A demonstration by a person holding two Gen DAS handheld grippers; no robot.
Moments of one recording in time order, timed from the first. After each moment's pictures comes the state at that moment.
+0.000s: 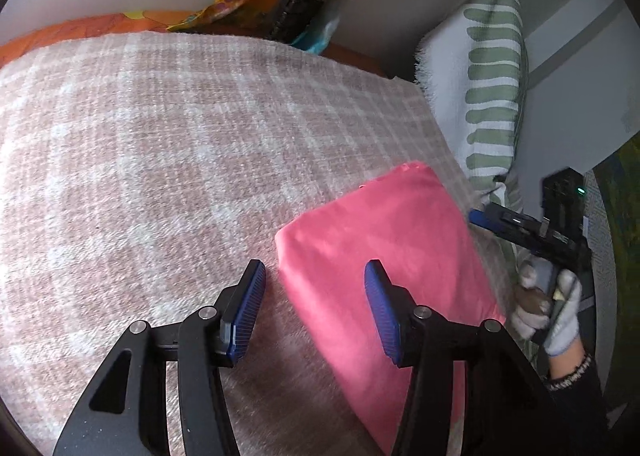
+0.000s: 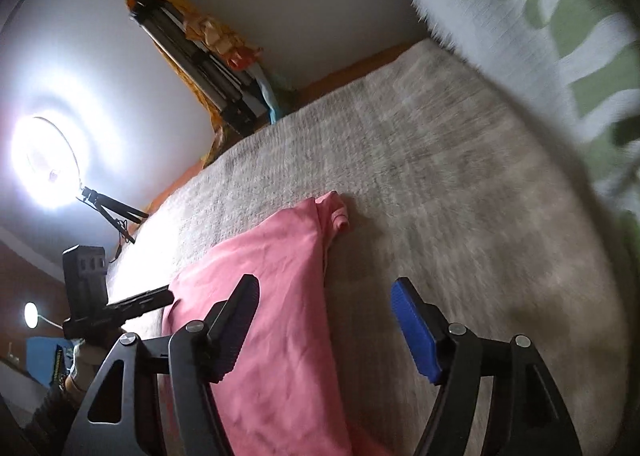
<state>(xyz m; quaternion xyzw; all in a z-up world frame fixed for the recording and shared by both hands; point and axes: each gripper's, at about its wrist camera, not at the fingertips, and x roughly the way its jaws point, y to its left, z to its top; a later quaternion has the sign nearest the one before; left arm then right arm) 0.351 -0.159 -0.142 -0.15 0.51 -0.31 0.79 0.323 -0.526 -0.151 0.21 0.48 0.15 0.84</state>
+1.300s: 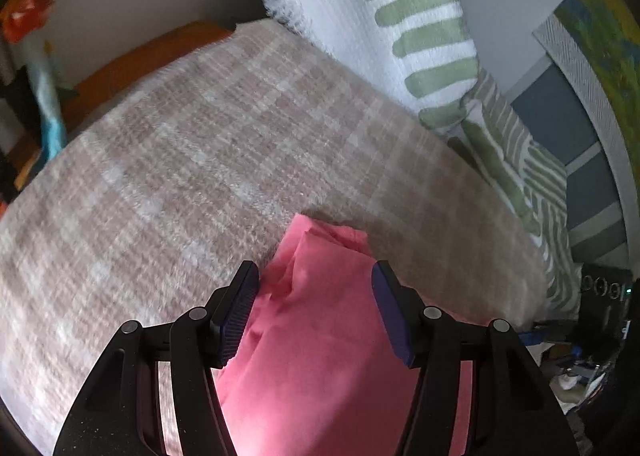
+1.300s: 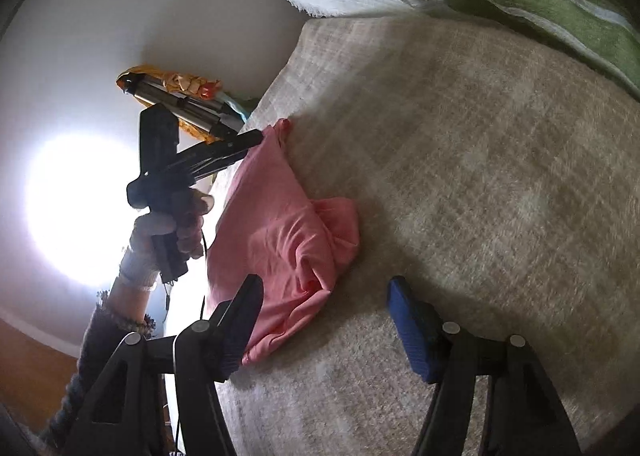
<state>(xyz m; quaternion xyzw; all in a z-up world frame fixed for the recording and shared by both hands) 0.420 -0.361 -0.128 0.09 0.52 -0.46 0.71 0.136 -0.552 -0.162 0.40 0.43 0.08 0.81</state>
